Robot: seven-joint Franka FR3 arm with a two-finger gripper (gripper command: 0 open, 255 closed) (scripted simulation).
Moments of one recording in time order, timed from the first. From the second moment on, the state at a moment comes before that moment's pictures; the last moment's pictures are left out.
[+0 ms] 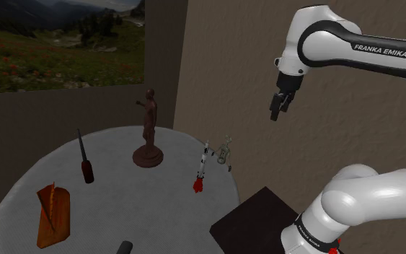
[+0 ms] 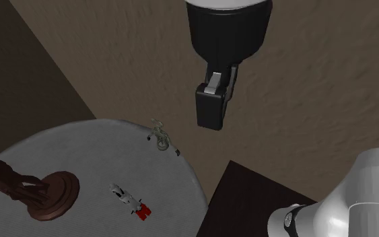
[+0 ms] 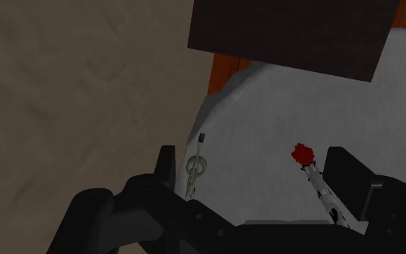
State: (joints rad) arm -0.02 -0.74 0.05 -2.35 -0.10 1.54 -0.14
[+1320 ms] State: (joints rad) arm -0.05 -0.43 -0.07 -2.75 -0.09 2.50 -0.11
